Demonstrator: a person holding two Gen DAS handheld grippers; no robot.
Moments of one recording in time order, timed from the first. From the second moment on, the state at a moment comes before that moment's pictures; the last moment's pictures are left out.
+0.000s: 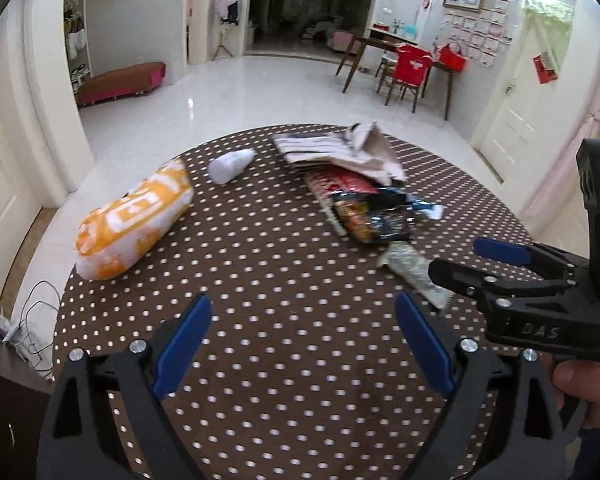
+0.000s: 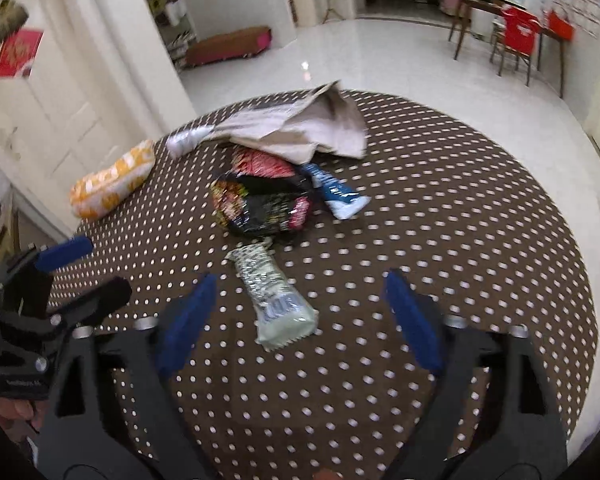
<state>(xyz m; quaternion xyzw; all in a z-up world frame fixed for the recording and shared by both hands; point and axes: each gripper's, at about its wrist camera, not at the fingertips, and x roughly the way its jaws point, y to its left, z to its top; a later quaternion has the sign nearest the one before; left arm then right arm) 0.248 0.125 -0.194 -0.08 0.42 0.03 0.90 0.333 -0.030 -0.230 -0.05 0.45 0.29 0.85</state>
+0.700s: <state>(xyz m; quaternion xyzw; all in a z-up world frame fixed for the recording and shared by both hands) 0.347 0.060 -0.220 0.05 0.45 -0.04 0.89 0.327 -0.105 -0.232 -0.01 0.45 0.25 0.86</state>
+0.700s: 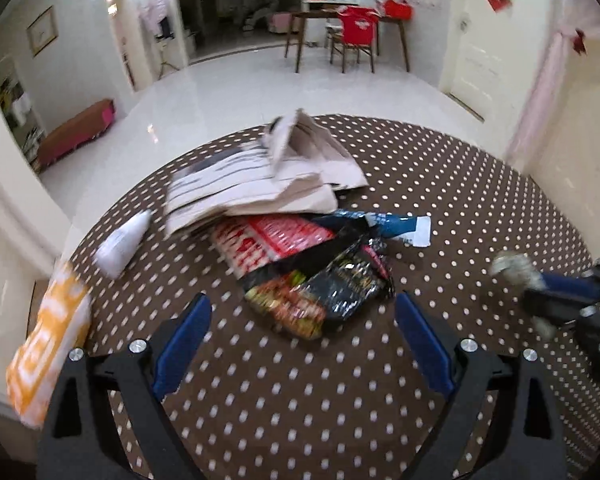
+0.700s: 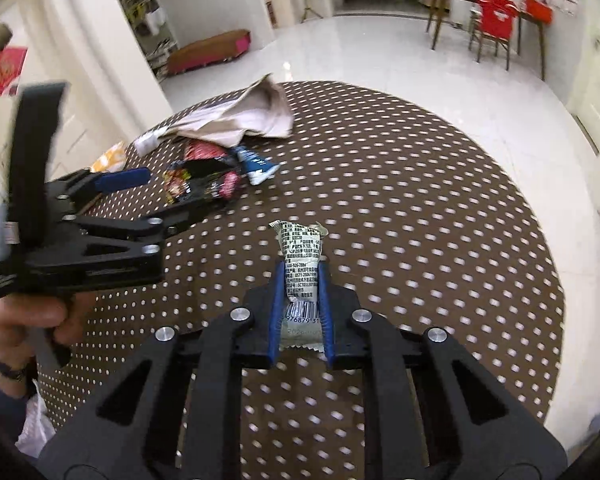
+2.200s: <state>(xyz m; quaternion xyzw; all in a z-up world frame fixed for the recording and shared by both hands) 0.277 -0.089 -0.173 -0.02 0.42 -0.24 0.87 0.271 -0.359 -0.215 0.17 0.40 0.06 0.90</state>
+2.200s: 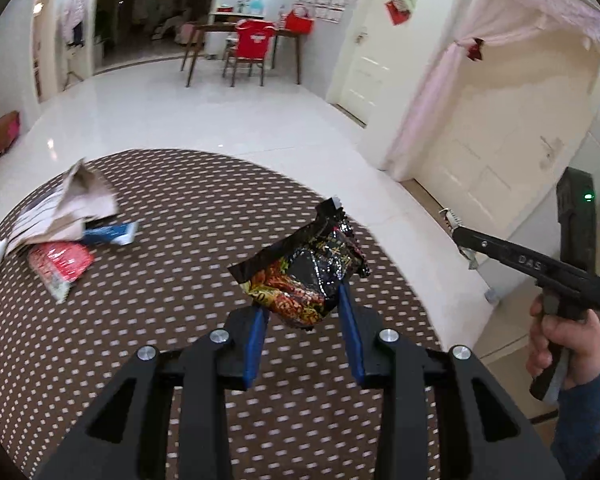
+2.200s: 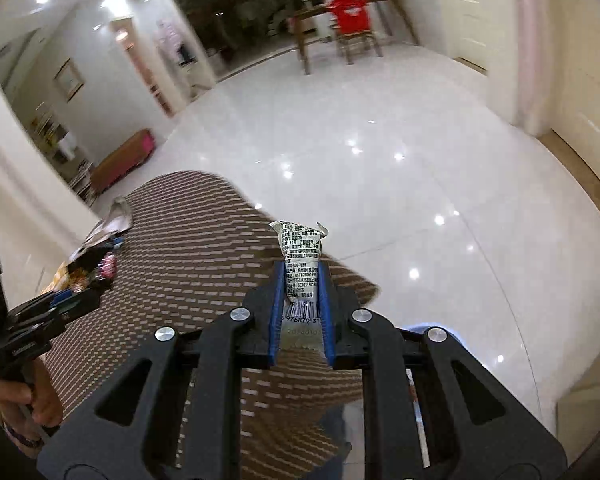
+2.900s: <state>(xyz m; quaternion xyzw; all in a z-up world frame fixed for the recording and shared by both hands) 0.265 -0.237 -0.199 0.08 0.45 -0.34 0.82 0.236 -0.477 -0.324 0.29 0.47 -0.07 0.83</state>
